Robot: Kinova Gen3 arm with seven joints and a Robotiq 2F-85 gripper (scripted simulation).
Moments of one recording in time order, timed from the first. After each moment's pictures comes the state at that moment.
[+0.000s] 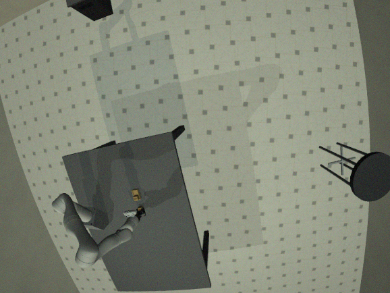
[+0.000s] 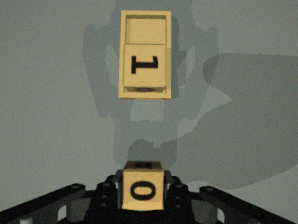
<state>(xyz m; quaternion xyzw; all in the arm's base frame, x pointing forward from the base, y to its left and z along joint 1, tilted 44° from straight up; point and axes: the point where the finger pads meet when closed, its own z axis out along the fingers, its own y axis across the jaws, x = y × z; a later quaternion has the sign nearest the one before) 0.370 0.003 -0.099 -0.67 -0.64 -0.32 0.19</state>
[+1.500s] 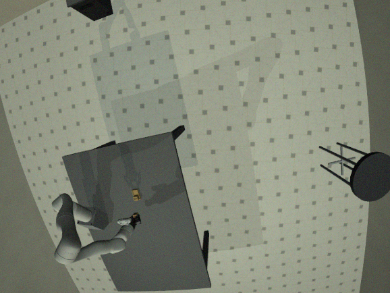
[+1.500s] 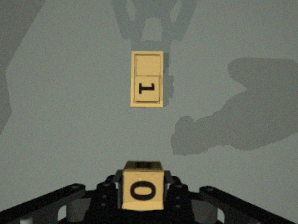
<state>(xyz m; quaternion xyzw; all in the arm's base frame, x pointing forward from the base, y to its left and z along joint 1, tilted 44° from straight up) 0.351 -0.062 -0.028 -0.67 -0.64 -0.32 0.20</state>
